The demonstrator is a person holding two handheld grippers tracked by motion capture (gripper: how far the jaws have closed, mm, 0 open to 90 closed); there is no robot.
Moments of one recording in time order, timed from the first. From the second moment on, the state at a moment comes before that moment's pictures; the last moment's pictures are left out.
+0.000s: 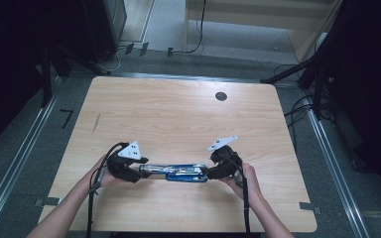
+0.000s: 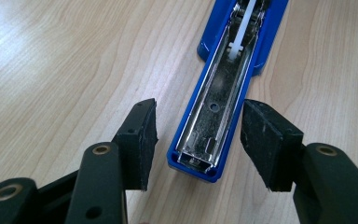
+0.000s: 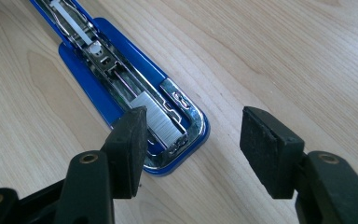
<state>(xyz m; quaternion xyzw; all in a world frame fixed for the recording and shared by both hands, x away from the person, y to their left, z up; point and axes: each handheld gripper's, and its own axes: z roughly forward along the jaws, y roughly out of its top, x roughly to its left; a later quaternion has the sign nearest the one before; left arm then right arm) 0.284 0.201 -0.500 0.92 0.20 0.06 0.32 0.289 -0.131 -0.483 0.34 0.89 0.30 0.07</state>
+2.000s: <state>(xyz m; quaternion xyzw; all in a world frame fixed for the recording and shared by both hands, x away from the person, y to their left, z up) 0.281 0.204 -0.484 0.92 0.18 0.06 0.34 0.279 -0.030 -0.487 0.24 0.91 0.34 0.08</state>
